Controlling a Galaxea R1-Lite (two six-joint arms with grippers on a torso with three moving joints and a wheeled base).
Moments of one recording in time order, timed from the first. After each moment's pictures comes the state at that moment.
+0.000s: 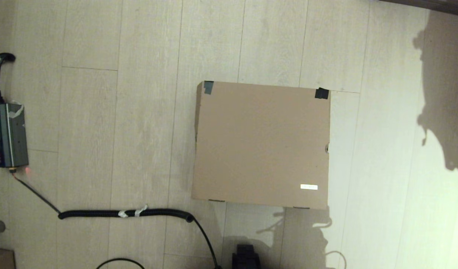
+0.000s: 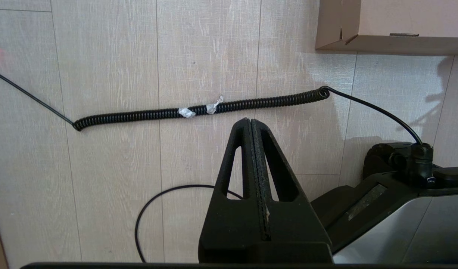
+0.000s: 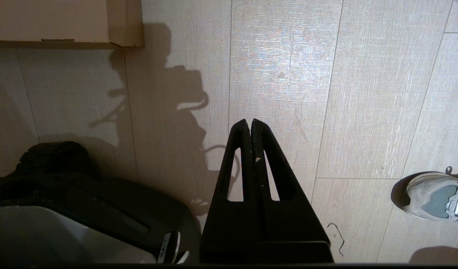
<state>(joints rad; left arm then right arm) 0.00 0.00 0.00 -0.02 0.00 0.04 0.00 0.00 -0.08 0.19 -0.06 0.07</state>
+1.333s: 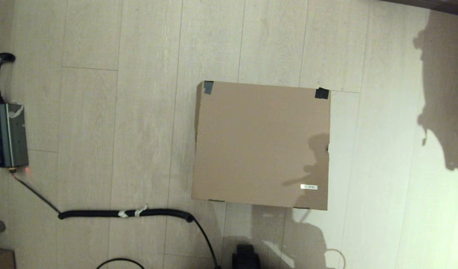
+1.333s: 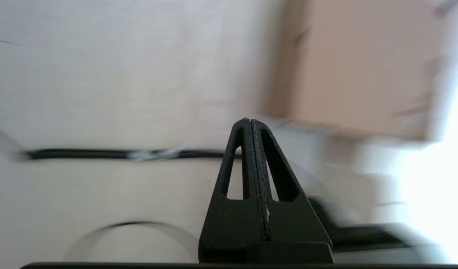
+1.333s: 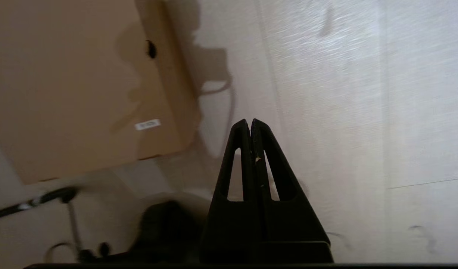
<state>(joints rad) -0.03 0.31 -0.42 0.02 -0.10 -0.22 0.00 0.64 -0.55 0.11 0.00 0.42</state>
